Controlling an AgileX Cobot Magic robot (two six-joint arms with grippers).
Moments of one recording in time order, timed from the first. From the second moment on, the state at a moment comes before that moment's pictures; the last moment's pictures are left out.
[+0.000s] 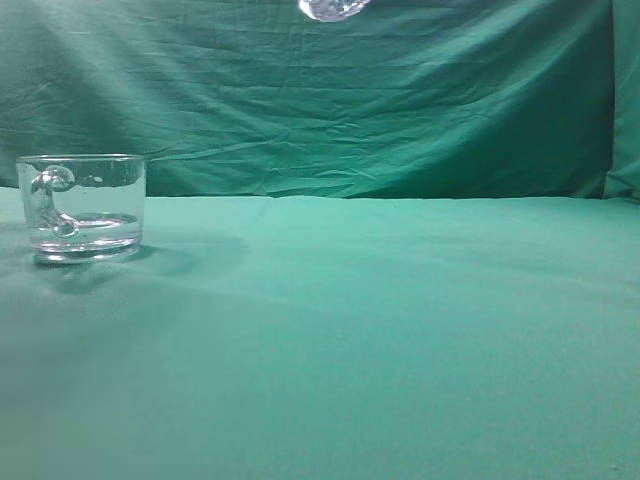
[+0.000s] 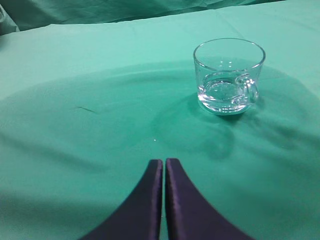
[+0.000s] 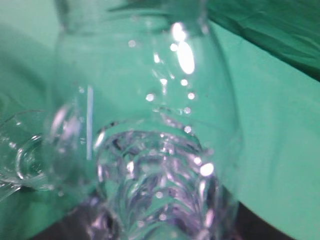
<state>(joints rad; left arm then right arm) -0.03 -0.01 0.02 -0.16 0.36 0.22 0.65 1.73 -1.57 -0.03 0.63 0.03</state>
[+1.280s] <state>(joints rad) -0.03 -0.01 0.02 -0.16 0.36 0.22 0.28 1.79 -0.61 -0.10 -0.76 0.13</state>
